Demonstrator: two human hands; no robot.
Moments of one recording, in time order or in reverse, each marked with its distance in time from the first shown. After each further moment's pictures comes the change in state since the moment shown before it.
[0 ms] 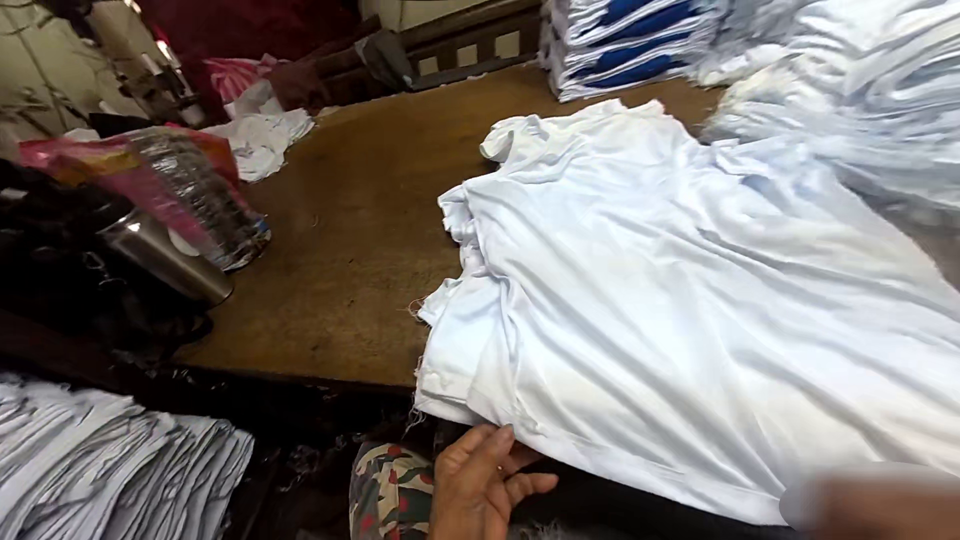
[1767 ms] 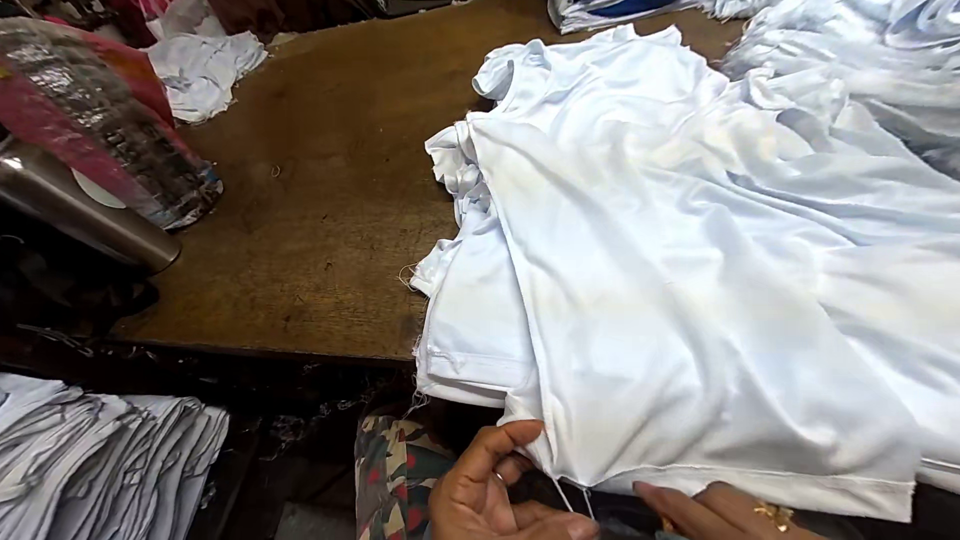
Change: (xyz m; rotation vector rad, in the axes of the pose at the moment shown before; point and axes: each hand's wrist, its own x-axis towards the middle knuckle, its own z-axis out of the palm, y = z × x) left_hand -0.037 -0.004 -0.010 0.263 -0.163 0.236; right_hand 0.036 -0.084 0.099 0.004 0.426 -0.051
